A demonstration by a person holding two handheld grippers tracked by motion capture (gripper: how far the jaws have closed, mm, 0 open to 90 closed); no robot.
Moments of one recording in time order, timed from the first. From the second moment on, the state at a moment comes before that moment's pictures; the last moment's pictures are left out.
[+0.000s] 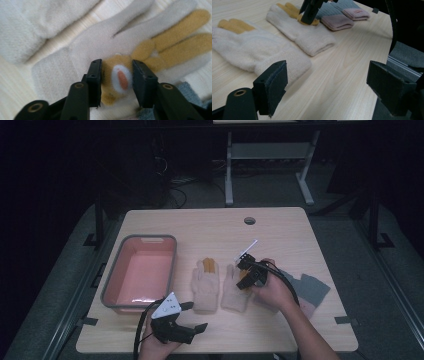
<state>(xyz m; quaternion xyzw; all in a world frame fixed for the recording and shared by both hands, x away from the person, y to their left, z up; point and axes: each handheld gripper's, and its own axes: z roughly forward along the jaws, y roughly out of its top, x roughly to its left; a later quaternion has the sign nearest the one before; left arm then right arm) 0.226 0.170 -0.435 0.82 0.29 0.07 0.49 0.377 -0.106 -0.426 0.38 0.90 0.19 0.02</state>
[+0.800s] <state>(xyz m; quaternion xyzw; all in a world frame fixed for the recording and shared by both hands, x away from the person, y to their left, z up) 0.226 0.173 -0.433 0.81 0.29 0.07 0.50 0.368 -0.101 -0.379 0.34 0.92 0.21 0.03</state>
